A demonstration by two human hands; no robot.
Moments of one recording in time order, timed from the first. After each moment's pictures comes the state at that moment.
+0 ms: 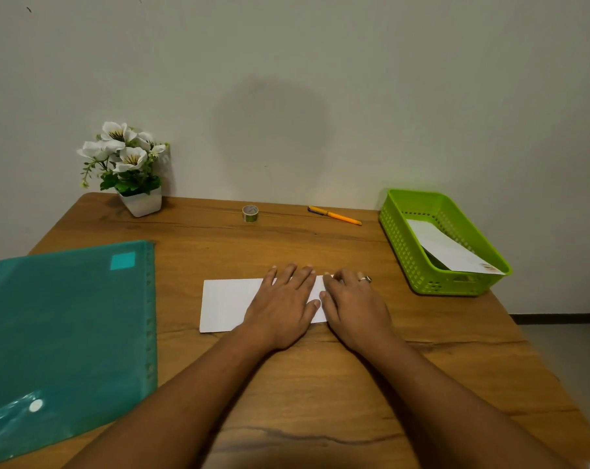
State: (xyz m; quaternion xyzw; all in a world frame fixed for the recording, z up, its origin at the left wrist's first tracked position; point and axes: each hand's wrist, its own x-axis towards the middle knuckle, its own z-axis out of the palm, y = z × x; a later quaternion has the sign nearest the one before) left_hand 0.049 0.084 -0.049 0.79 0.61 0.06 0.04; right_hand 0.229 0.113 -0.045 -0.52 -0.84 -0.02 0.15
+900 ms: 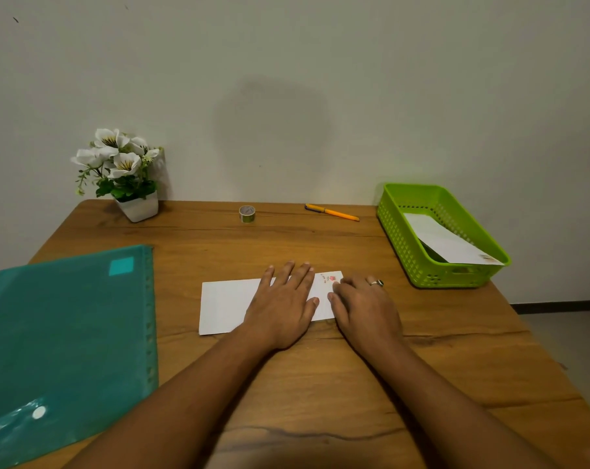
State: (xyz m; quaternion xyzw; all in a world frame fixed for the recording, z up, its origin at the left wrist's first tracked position) left_hand 0.054 0.082 -0.045 0.78 0.62 0.02 0.03; right_hand 0.244 0.103 -0.052 -0.55 -0.81 -0.05 0.20
